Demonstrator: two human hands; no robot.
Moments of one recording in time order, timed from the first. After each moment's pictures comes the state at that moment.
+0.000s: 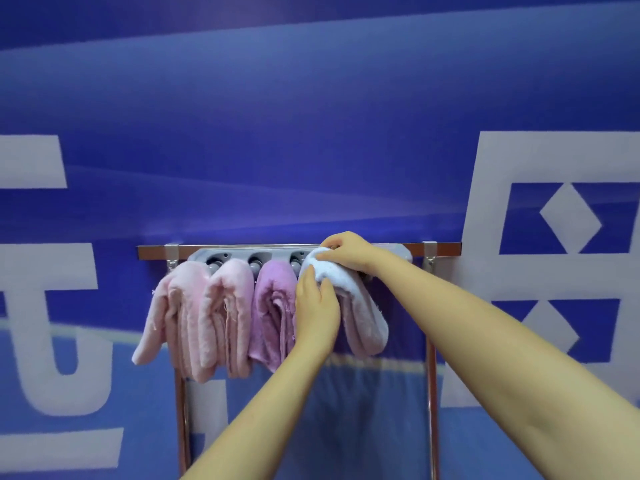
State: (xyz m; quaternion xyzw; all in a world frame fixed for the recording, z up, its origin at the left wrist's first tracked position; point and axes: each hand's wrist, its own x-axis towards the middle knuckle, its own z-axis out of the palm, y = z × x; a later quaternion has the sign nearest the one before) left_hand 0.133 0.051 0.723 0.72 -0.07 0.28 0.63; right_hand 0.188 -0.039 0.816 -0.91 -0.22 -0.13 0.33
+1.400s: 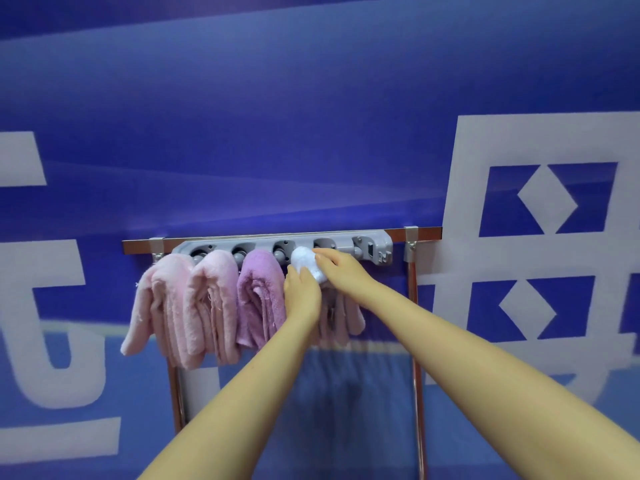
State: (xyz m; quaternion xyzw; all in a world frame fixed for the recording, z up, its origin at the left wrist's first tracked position) left_hand 0.171 0.043 0.716 0.73 0.05 0.21 0.65; right_hand 0.157 -0.048 0.757 -0.84 -0.21 -0.17 0.48
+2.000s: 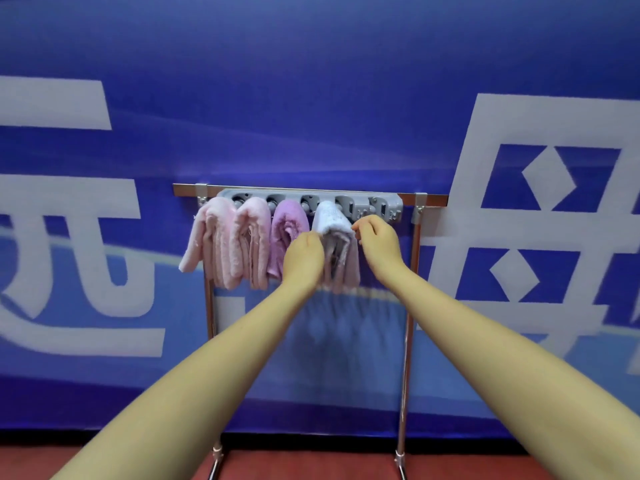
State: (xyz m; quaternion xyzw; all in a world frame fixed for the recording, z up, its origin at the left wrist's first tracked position) left_hand 0.039 0.076 0.719 0.75 0.03 0.21 0.63; right_hand 0.058 -0.054 0.736 -0.77 -0.12 -0.28 0.56
